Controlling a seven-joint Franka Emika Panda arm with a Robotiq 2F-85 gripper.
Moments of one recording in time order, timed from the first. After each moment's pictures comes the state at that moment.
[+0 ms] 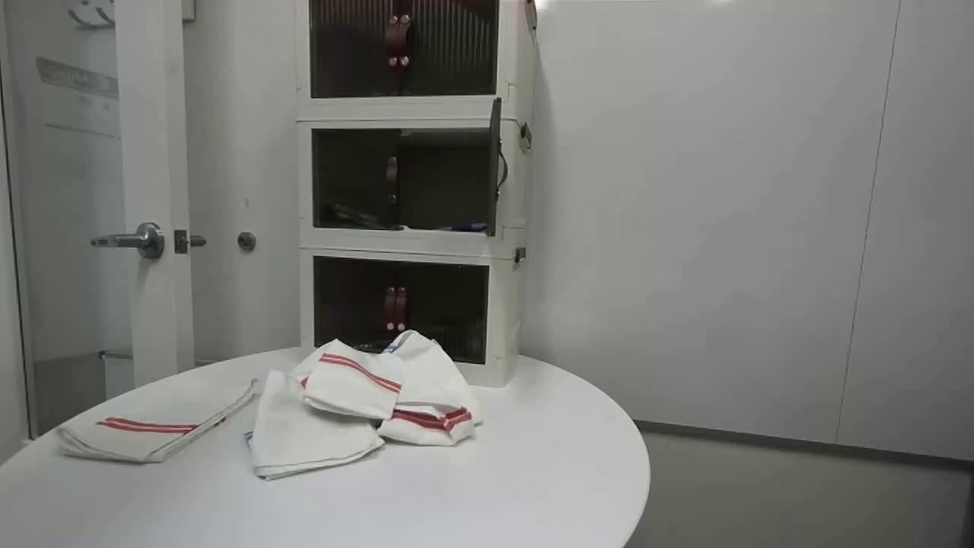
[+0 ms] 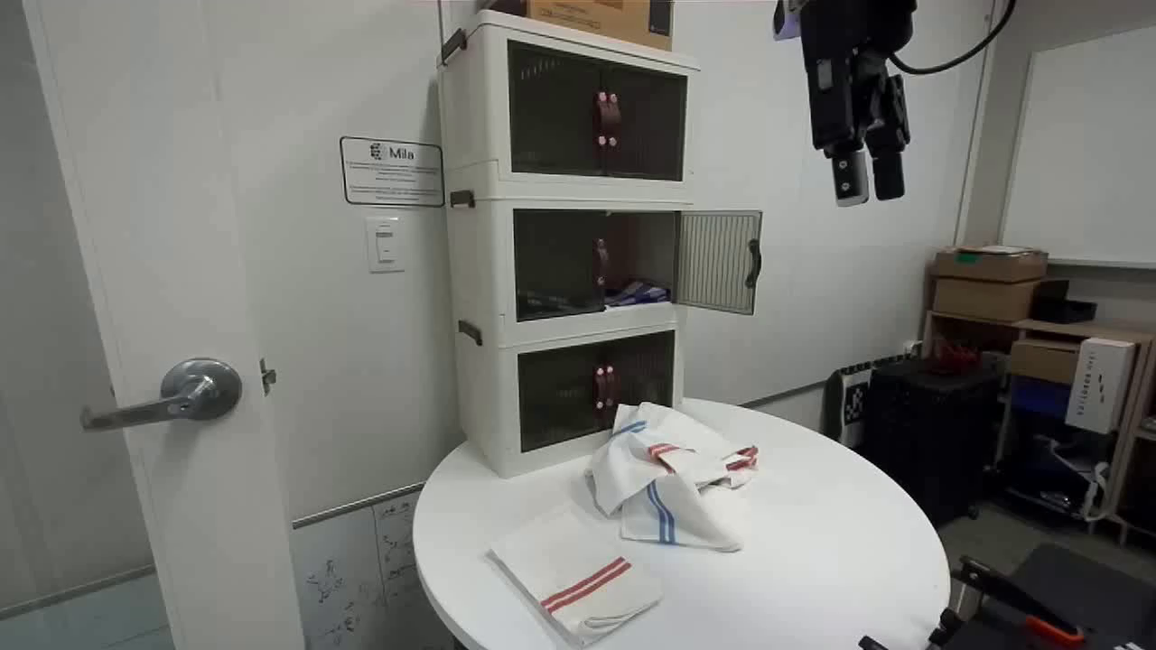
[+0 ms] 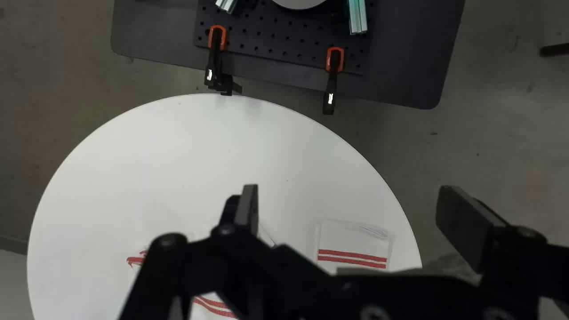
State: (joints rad) arm 0.09 -0.74 0.18 -2.36 0.03 1.44 0.06
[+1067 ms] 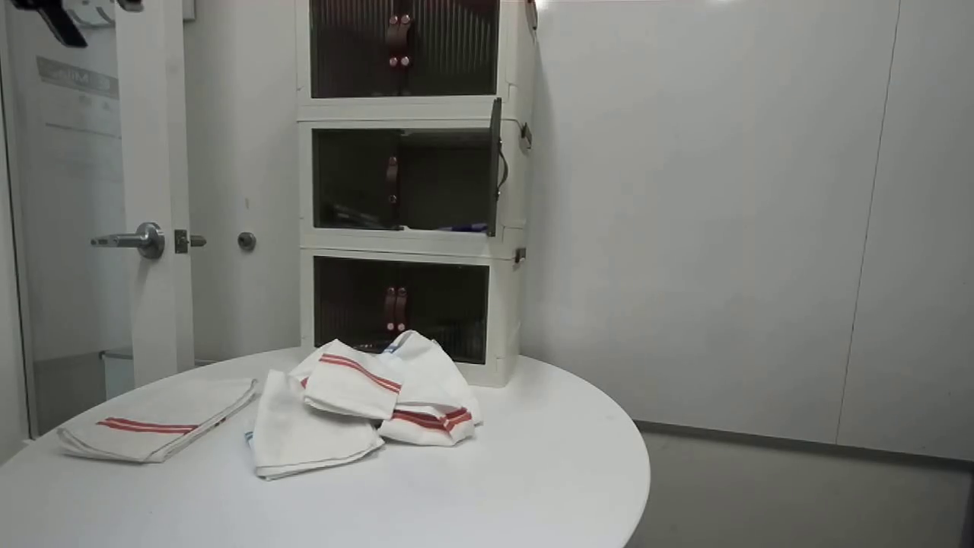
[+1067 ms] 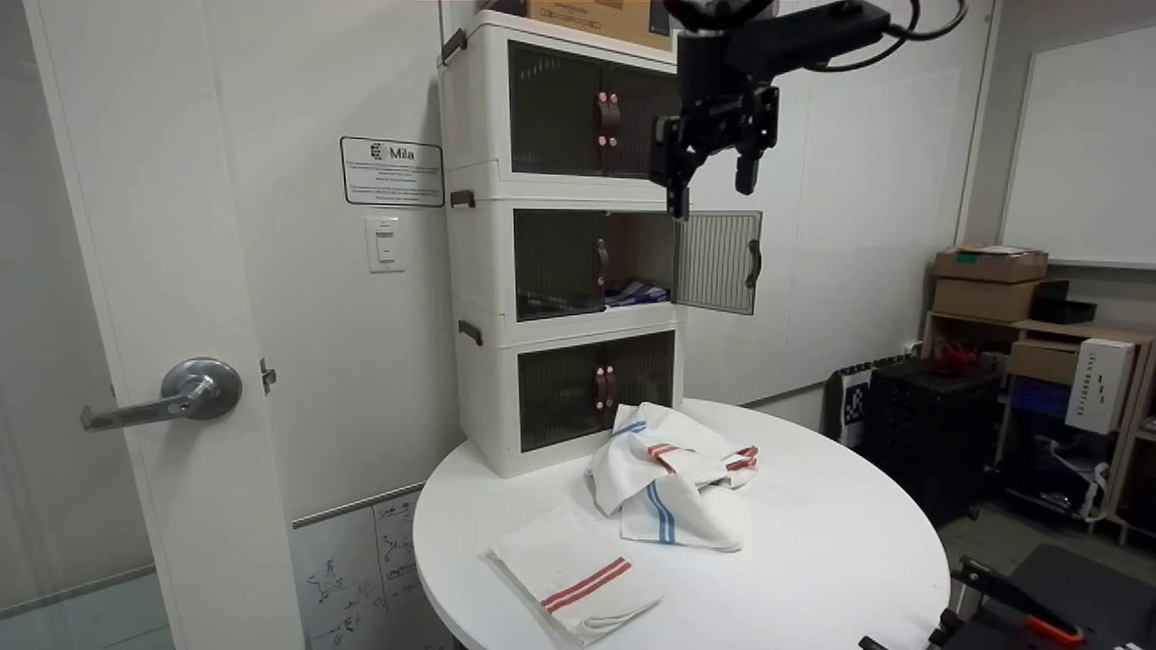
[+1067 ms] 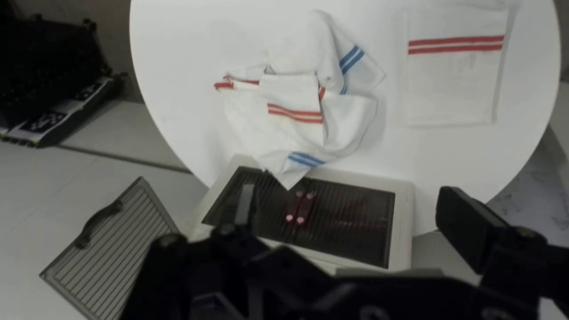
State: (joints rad) arm 0.00 -0.60 0.40 -2.37 -0.27 2.01 0.50
